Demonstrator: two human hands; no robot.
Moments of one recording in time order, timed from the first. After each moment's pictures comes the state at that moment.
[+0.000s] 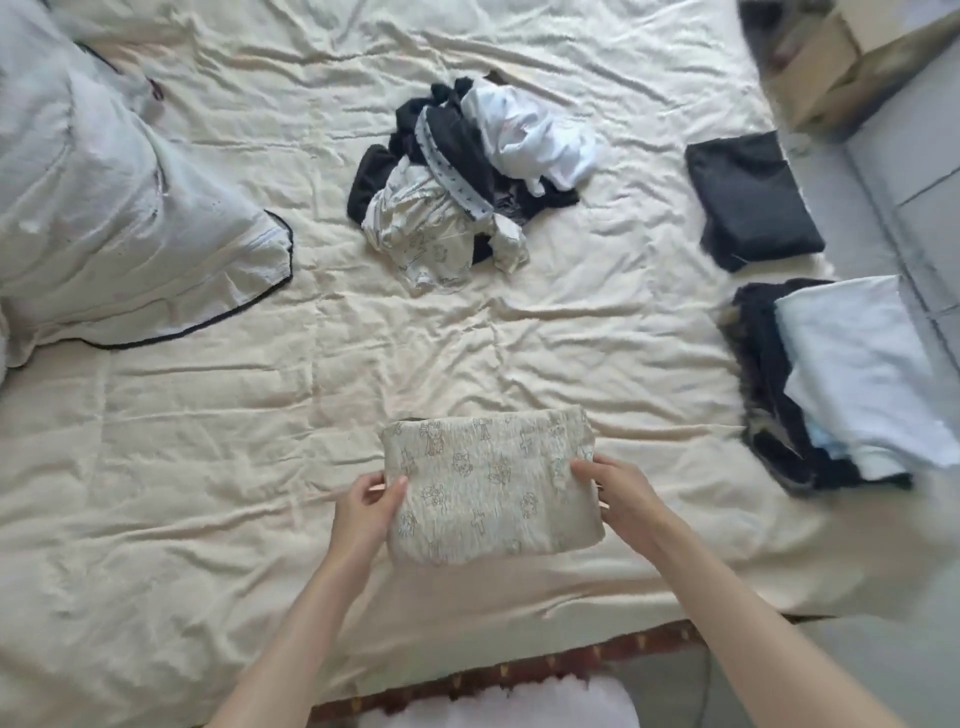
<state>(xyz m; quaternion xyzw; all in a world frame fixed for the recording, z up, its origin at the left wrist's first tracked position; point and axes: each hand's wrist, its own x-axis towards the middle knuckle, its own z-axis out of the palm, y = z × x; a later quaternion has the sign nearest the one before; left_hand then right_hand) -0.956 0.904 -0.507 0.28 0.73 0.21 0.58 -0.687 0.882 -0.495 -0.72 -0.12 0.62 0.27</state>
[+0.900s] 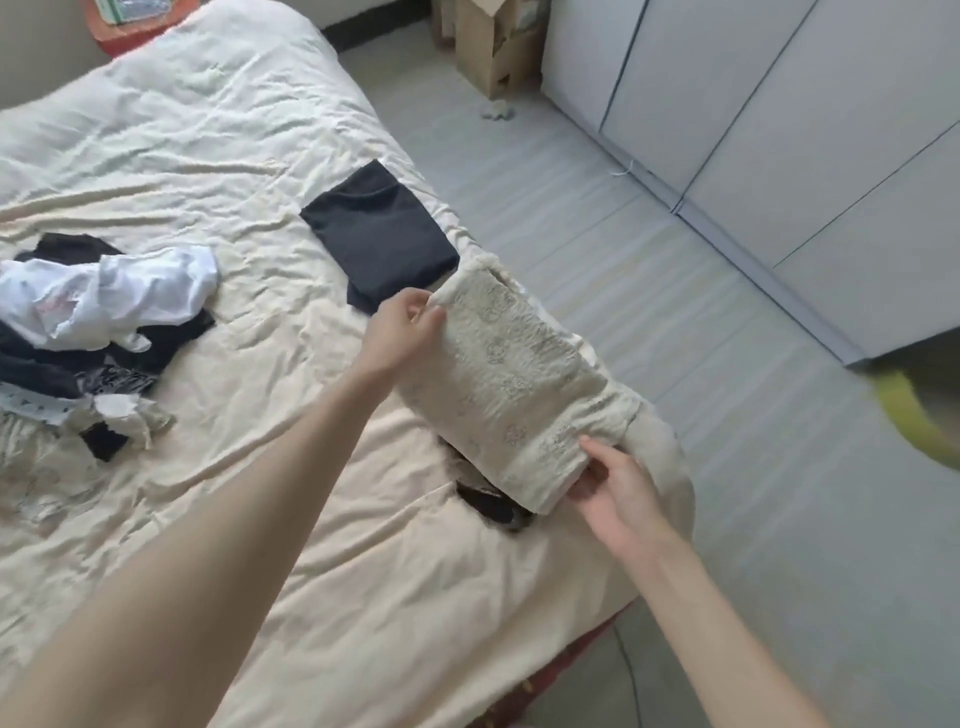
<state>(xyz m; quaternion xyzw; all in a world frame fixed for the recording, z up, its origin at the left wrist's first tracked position) -0.364 1.038 -0.430 0.74 0.49 0.11 0.46 -0.291 0.806 -0.451 -0.53 0.22 0.46 0.68</state>
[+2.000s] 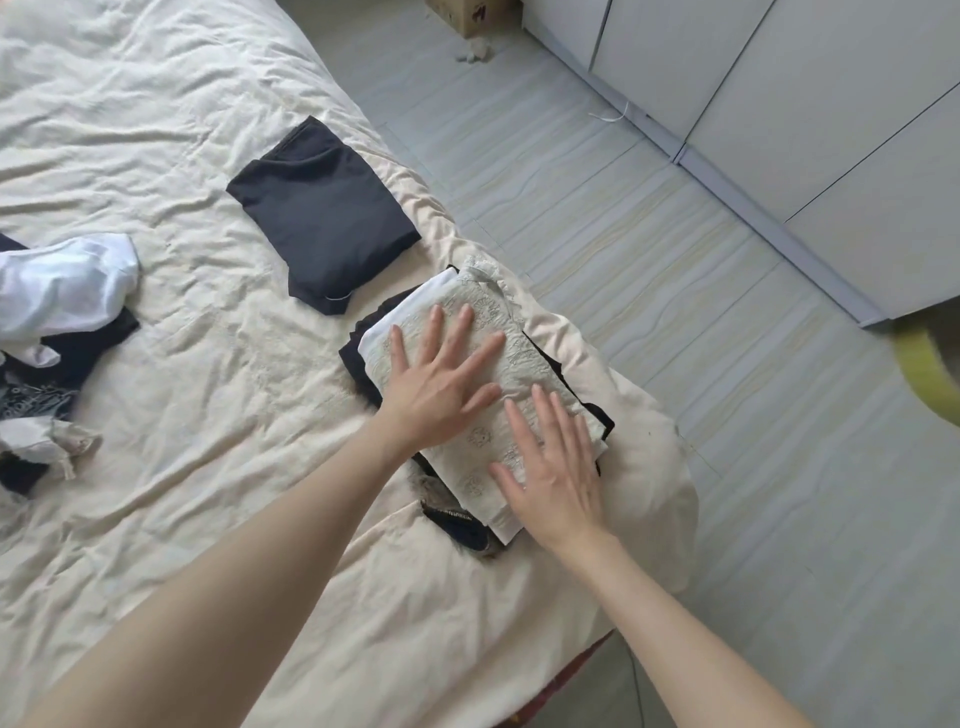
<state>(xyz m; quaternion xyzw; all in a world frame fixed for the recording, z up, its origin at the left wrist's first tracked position) -0.312 1.003 -0.542 0.96 0.21 -0.13 0.13 -0.262 0.822 -0.536 -0.86 -0.46 0.16 0.15</state>
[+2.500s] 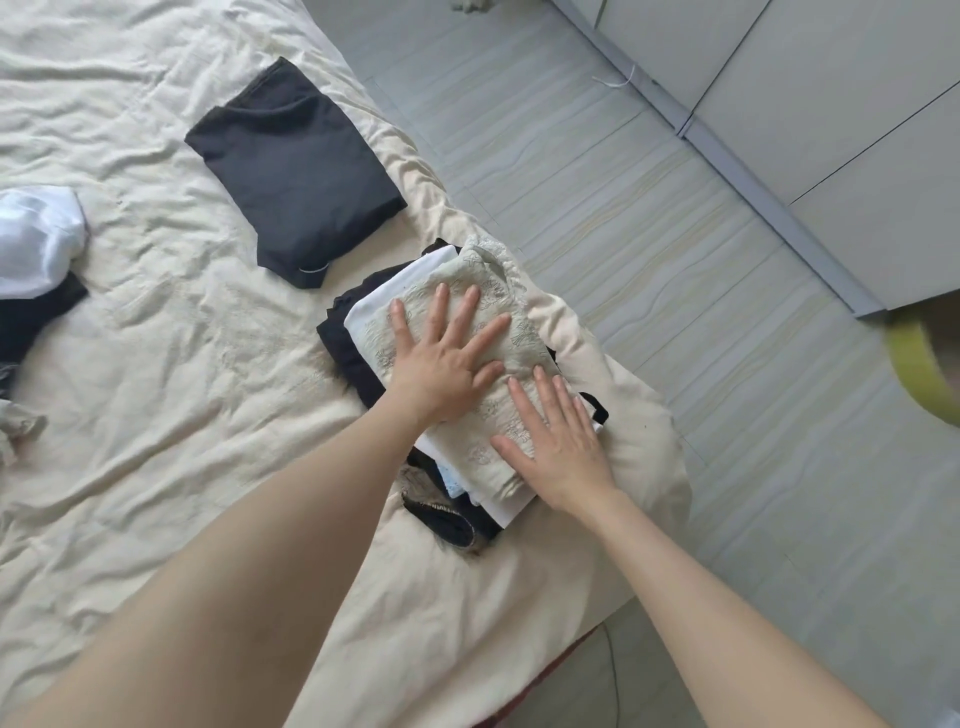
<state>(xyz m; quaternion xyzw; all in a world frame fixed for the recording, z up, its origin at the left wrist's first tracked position) -0.279 1.003 -0.587 0.95 0.23 -0.19 0.10 -0.217 0.829 -0.579 -0.84 -0.44 0.31 0.02</state>
